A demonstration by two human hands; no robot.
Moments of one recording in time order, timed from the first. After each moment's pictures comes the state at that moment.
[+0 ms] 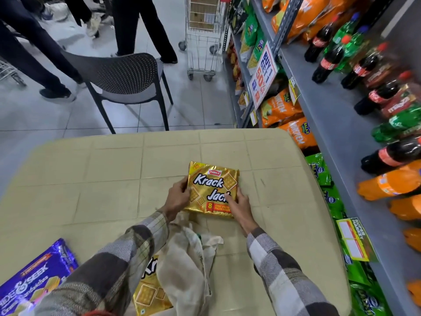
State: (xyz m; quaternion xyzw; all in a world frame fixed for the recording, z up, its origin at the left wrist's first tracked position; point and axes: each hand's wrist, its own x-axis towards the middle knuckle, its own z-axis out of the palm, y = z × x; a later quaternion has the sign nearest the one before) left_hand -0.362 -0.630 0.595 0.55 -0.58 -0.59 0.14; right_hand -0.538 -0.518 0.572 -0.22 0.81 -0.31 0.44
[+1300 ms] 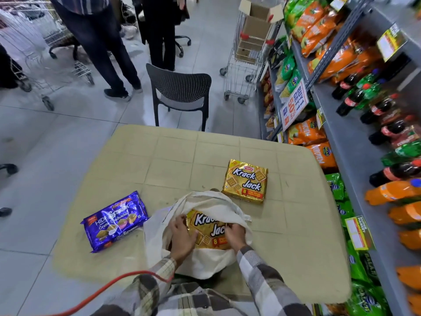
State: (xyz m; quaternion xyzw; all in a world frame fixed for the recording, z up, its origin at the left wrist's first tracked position) left_hand -0.169 -0.433 0.638 0.67 -0.57 -0.45 0.14; right_hand -0.346 -0.412 0.628 -0.26 0.82 -0.20 0.46
